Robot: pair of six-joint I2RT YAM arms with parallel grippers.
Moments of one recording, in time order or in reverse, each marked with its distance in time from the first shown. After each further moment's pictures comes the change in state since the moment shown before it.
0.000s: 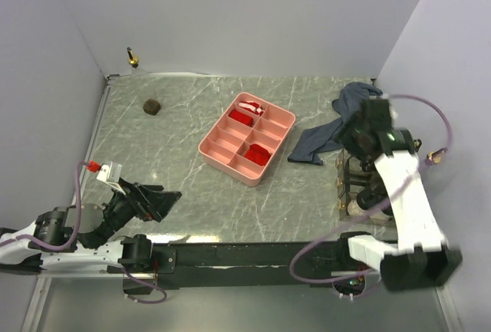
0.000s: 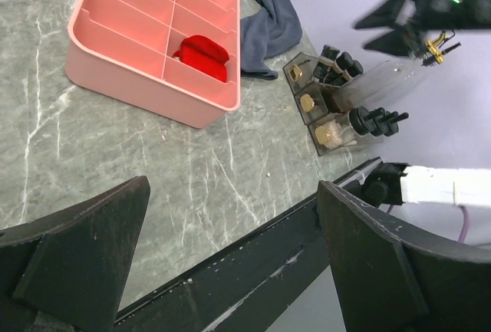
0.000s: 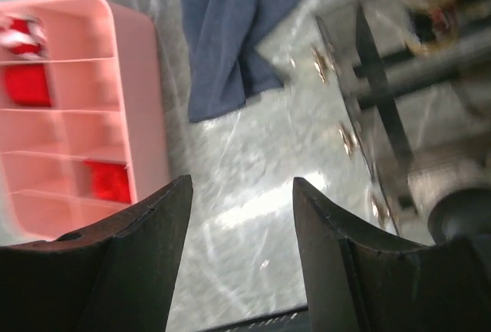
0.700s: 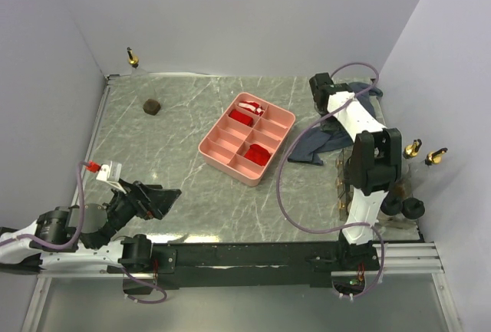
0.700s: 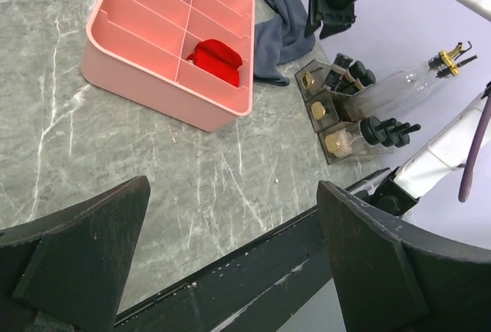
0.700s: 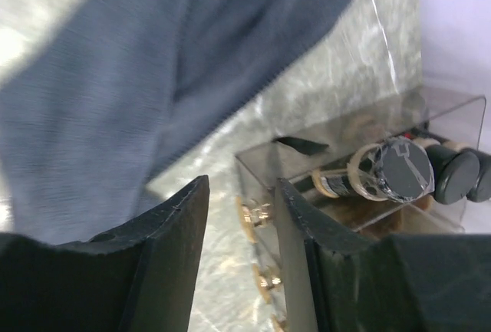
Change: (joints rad) left arm 0.000 0.014 0.000 -0.024 -0.049 -0.043; right arm 0.145 0.858 0.422 0.006 0.488 -0.339
